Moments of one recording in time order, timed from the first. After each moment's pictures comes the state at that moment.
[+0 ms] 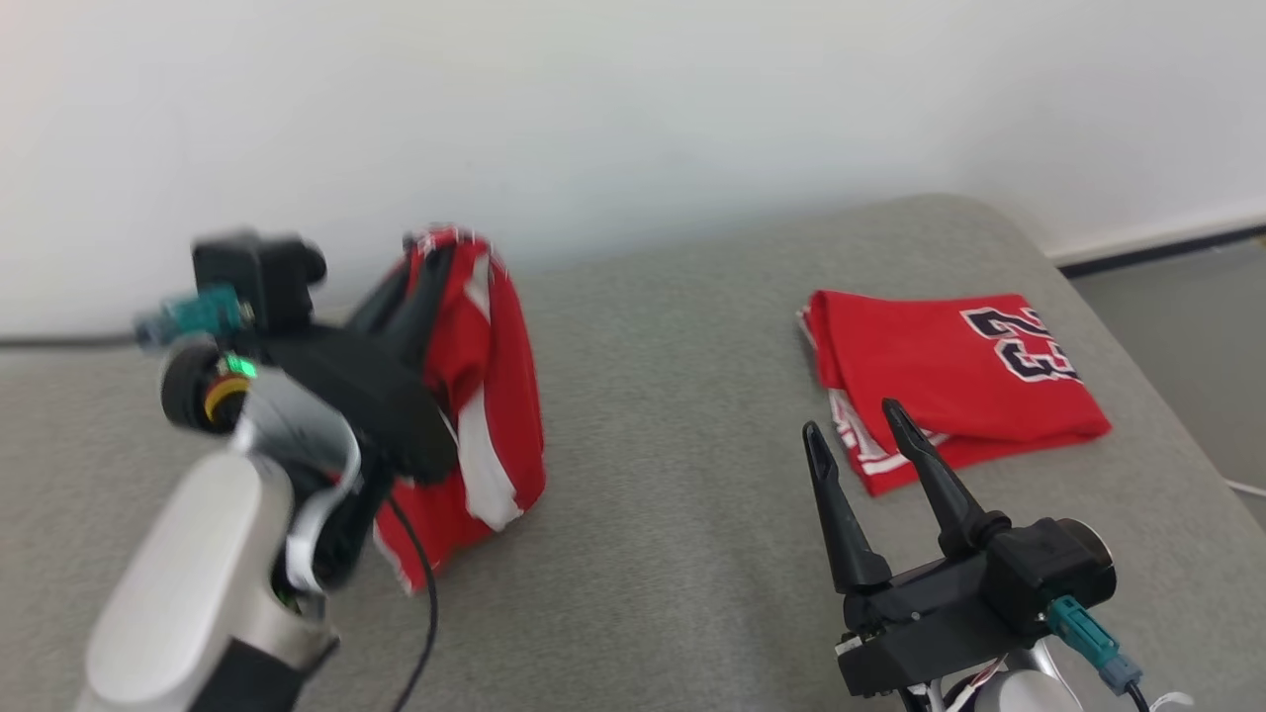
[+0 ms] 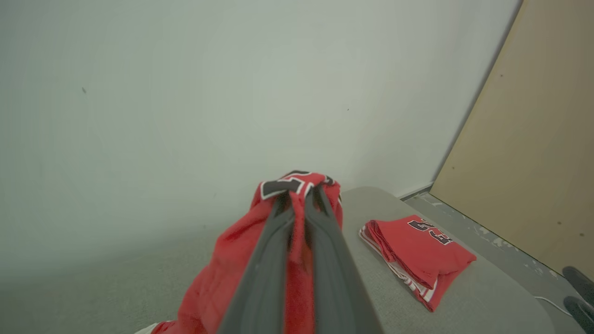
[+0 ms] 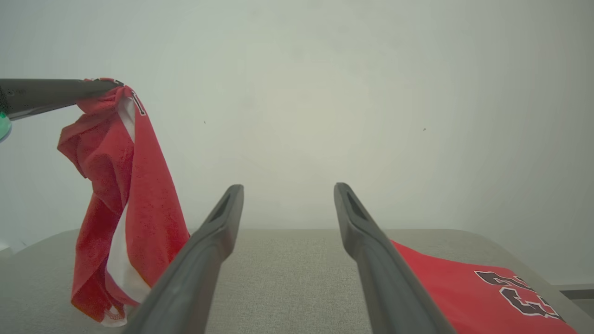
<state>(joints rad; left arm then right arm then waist) -0.65 0.31 -0.40 0.15 -0.71 0.00 0.24 -0.14 -0.05 0.21 0.02 0.12 0.13 -0.16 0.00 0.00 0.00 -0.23</state>
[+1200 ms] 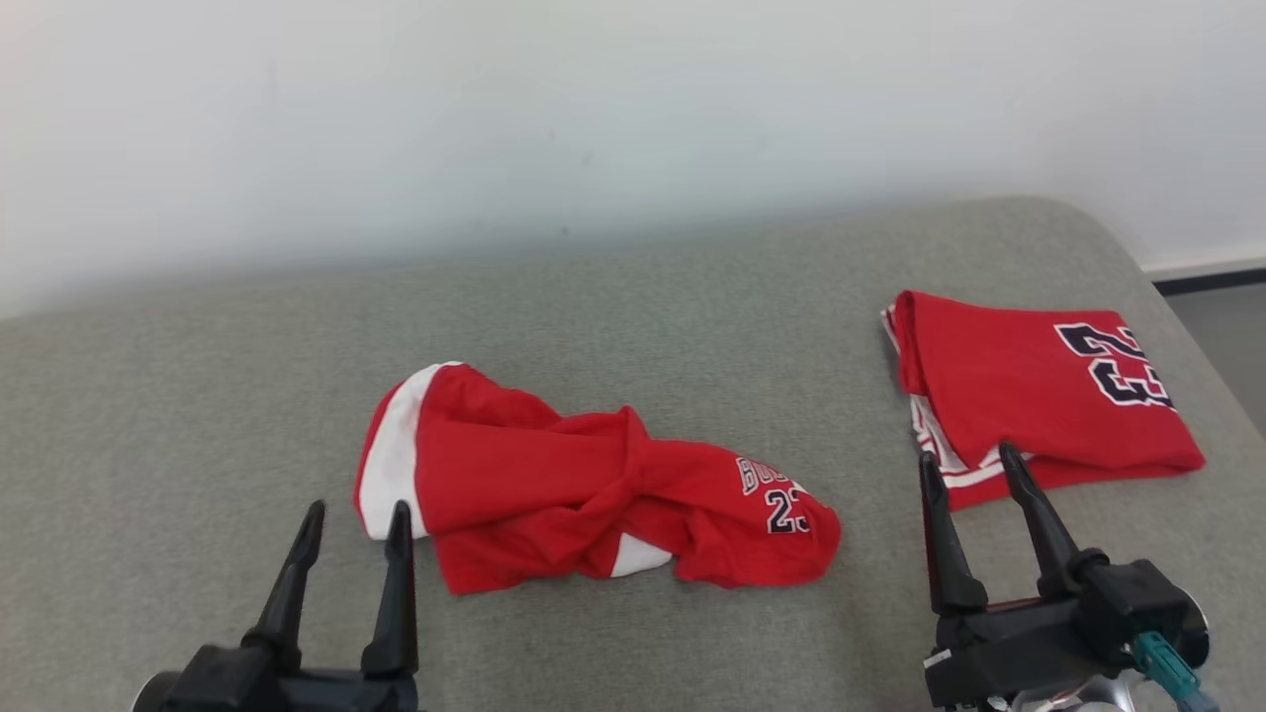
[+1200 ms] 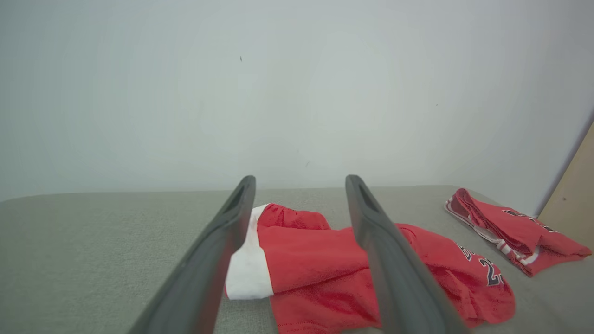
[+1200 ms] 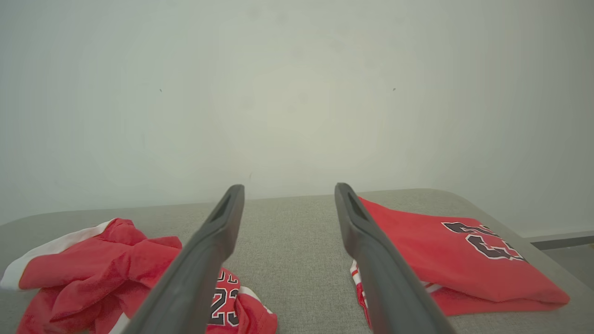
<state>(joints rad) -0.08 0.24 -0.29 0.05 -0.41 0.07 -0.26 -0.08 -0.05 0.04 0.10 0.11 0.13 -0.23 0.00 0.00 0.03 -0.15</state>
